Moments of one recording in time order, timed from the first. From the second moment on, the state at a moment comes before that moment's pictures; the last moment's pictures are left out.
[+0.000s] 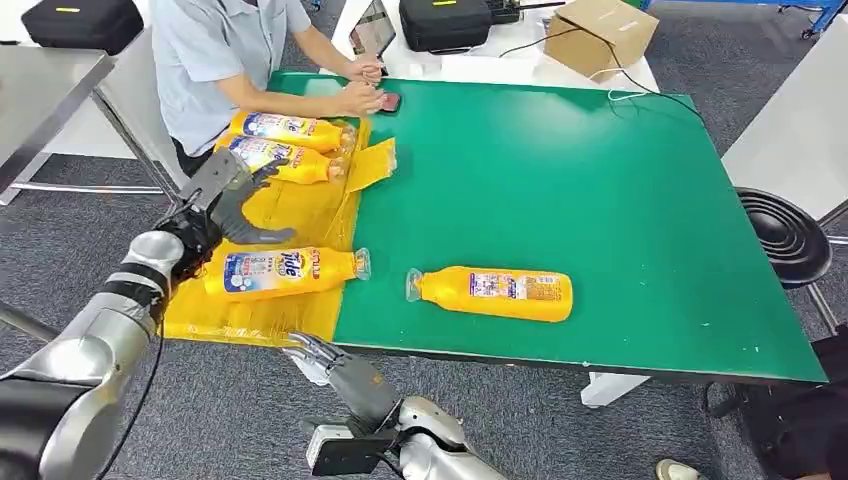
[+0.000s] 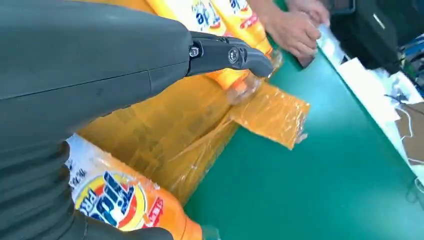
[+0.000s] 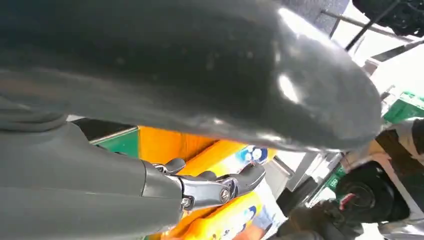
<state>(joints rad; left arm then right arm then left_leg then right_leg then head) -0.86 0.13 -0.21 -0.57 -0.21 -0.36 -0.28 -0.36 0.35 0.91 -0.64 0.31 -0.28 -0.63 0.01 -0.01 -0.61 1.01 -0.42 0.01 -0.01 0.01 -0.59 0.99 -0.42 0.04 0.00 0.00</state>
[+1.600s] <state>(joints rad) 0.14 -0.10 -0.26 -1.65 0.17 -0.03 -0.47 -0.29 0.00 0.16 -0.93 0.82 -0.54 -0.32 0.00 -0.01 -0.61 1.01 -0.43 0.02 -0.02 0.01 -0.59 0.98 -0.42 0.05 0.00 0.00</state>
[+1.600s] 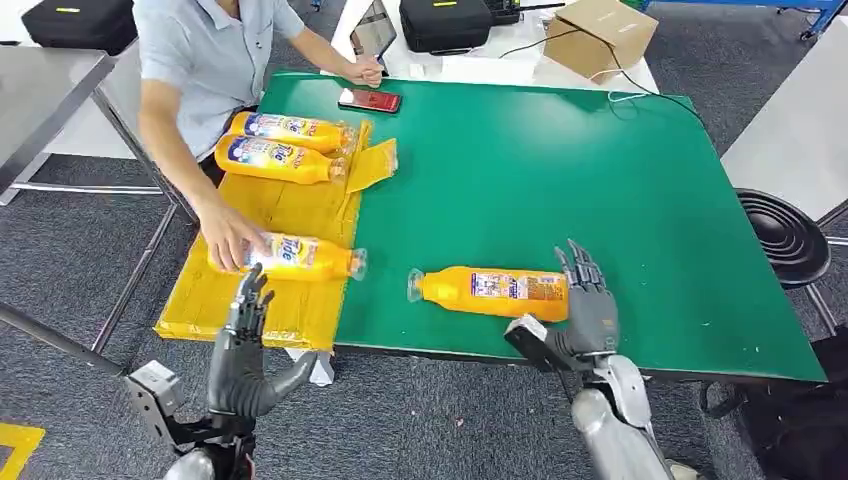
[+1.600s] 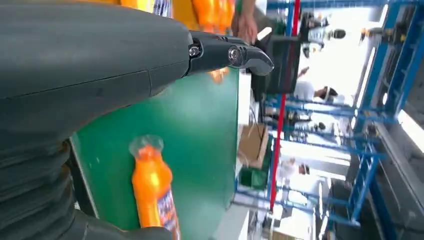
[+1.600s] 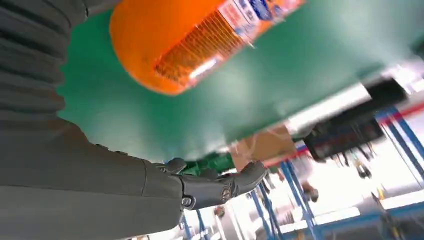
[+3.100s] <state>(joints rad) 0.01 -0.12 -0.32 -1.55 0.21 -0.09 -0.44 -0.66 -0.03 0.30 -0.42 1.00 -0.19 -0.10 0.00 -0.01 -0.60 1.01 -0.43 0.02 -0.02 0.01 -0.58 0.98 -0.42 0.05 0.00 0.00</state>
